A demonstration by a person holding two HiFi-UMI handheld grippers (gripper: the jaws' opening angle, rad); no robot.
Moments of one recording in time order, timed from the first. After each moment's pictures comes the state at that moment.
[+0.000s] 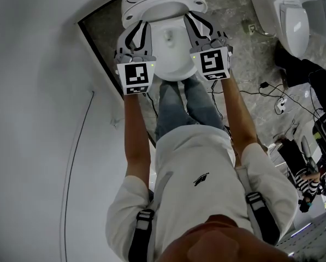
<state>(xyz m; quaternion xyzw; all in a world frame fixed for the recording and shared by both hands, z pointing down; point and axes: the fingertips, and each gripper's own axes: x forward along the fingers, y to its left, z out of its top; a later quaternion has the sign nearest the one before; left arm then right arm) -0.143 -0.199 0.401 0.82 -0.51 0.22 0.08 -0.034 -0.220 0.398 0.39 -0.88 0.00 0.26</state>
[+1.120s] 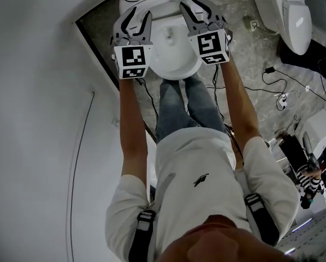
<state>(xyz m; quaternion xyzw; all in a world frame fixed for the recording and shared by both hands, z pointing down) -0.149 -0.245 0.443 0.83 -0.49 0.25 0.09 -0.036 -0.268 0.434 0.39 -0.87 0.00 0.29</state>
